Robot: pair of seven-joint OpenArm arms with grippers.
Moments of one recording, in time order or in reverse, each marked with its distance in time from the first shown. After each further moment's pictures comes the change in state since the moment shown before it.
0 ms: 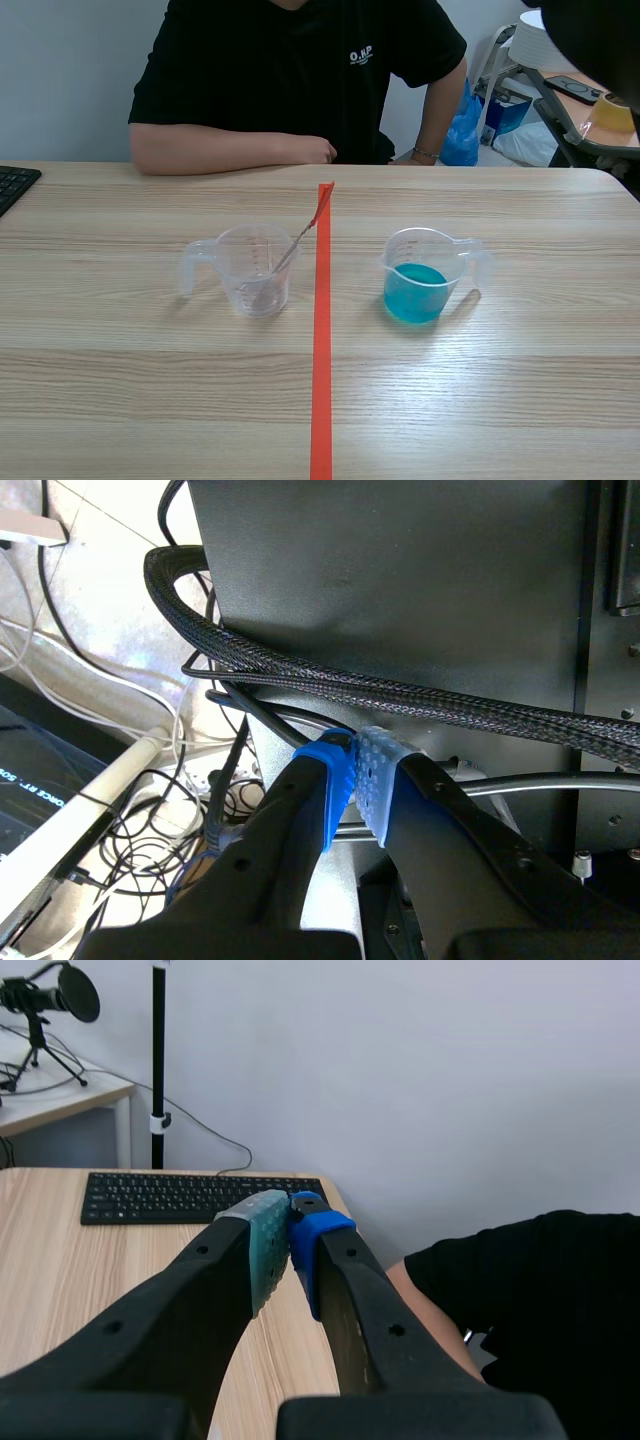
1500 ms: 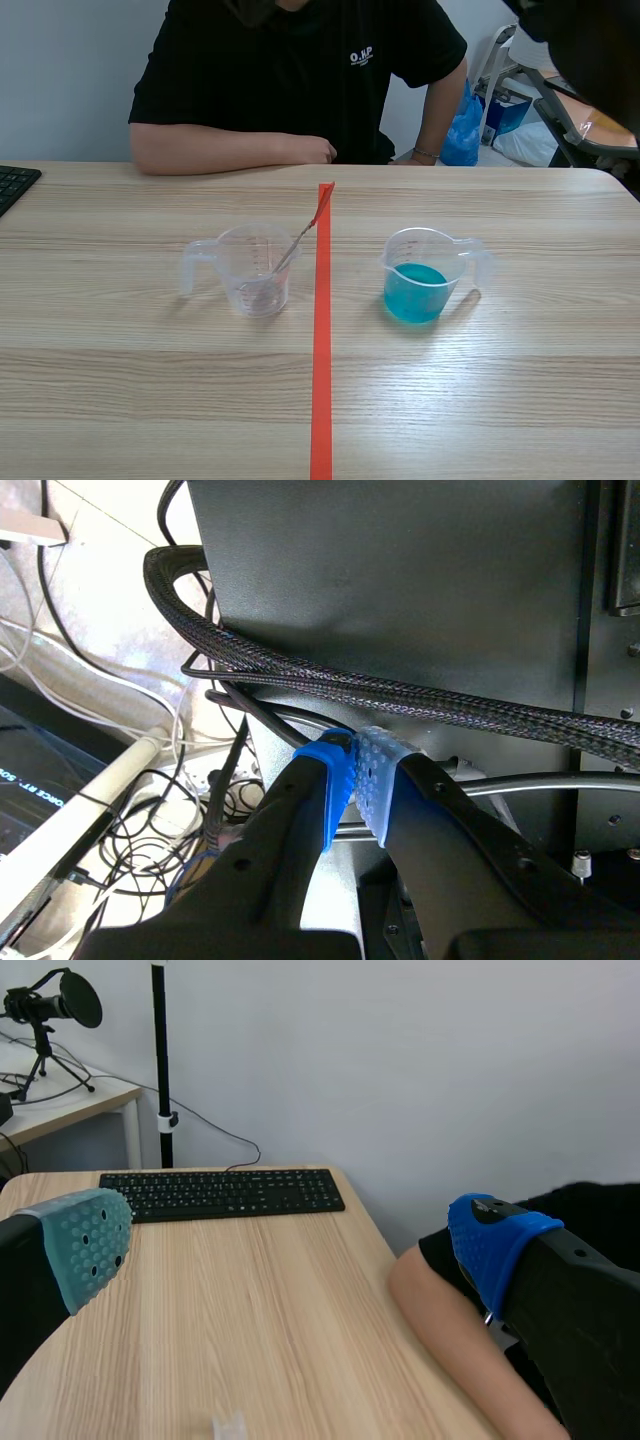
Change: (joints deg) left arm 0.0 0.0 0.0 0.0 0.0 0.0 0.0; right arm -3.7 2.0 0.8 0.3 2.0 0.0 0.2
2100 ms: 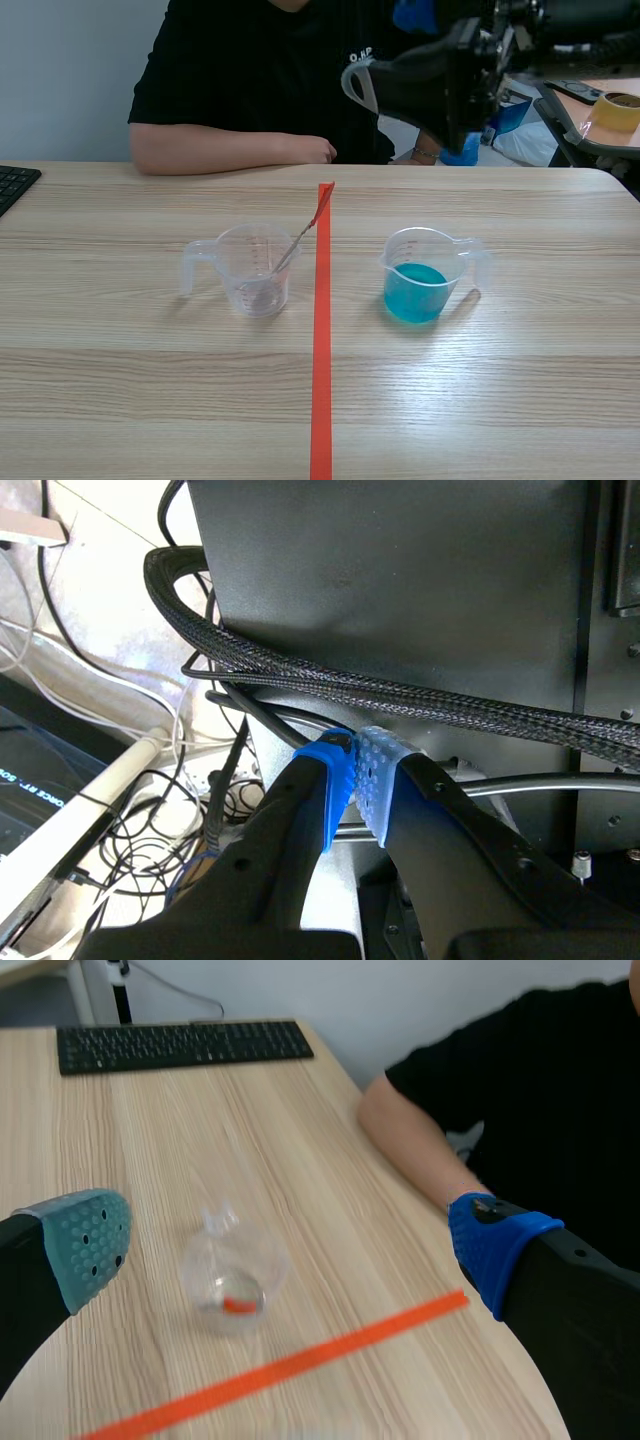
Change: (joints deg) left arm 0.0 0.0 0.0 0.0 0.0 0.0 0.0; right arm -12.0 28.2 0.0 6.0 3.2 1.2 8.7
